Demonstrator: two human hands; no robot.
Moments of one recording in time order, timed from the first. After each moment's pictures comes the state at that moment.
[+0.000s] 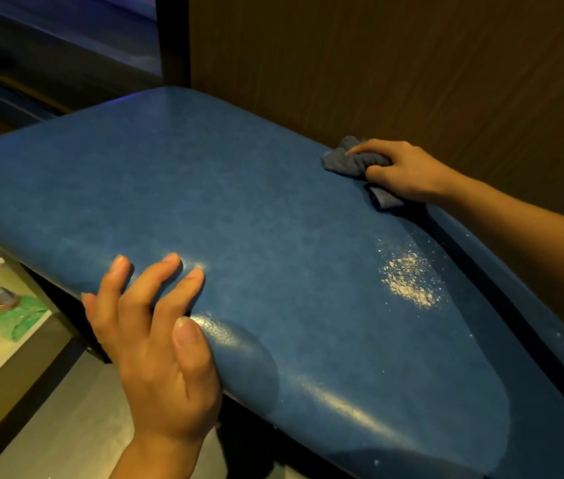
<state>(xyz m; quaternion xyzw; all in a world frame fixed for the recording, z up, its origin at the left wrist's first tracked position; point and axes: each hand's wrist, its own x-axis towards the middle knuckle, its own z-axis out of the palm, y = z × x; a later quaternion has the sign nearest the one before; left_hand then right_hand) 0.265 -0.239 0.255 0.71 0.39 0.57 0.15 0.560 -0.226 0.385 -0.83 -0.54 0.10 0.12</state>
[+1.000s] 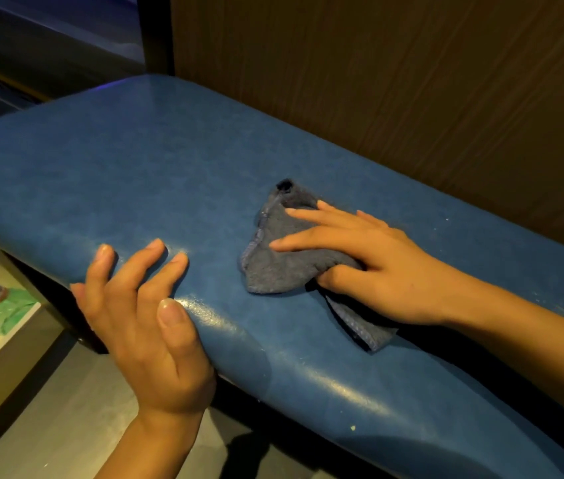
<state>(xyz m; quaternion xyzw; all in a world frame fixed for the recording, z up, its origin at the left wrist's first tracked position) 0.273 -0.244 0.254 0.68 0.41 0.59 0.15 0.435 -0.315 0.382 -0.73 -0.64 0.22 0.10</state>
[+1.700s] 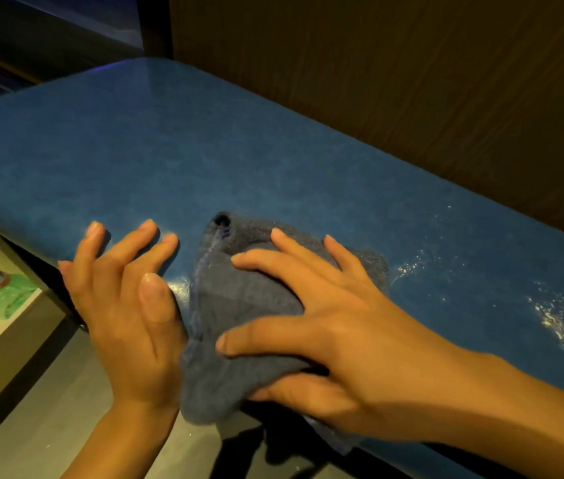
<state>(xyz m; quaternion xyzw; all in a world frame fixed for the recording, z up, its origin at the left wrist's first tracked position) 0.263 -0.246 0.260 0.70 0.40 0.56 0.19 0.388 -0.348 0.361 -0.64 -0.76 0.12 0.08</state>
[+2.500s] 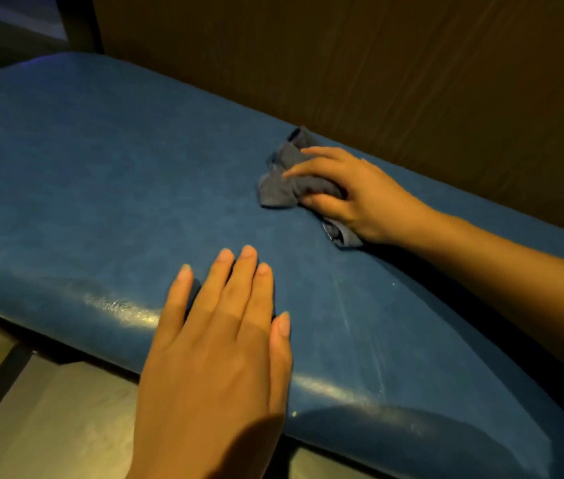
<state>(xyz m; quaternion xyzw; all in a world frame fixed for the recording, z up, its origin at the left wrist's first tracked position) 0.294 -0.301 0.310 0.92 0.29 0.23 0.11 0.519 -0.306 0.363 -0.77 -0.62 0.05 0.15</state>
